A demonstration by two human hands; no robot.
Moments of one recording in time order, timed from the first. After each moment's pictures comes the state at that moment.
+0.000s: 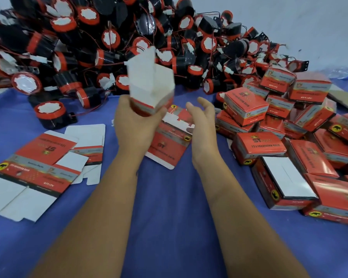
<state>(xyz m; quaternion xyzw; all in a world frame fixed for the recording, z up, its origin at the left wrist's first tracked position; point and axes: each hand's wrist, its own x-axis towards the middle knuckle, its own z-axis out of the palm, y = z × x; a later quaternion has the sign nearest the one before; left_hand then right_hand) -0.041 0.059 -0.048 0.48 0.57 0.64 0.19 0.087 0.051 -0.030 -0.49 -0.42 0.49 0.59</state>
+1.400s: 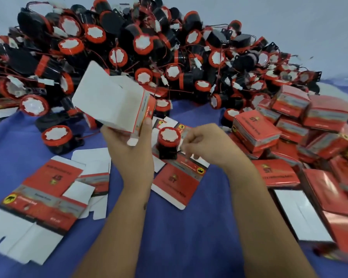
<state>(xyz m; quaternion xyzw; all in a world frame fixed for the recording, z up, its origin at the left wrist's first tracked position) -0.039 0.060 -0.040 0.33 0.48 0.79 0.20 0.113 0.082 0.013 -0.56 -0.73 0.32 0.23</state>
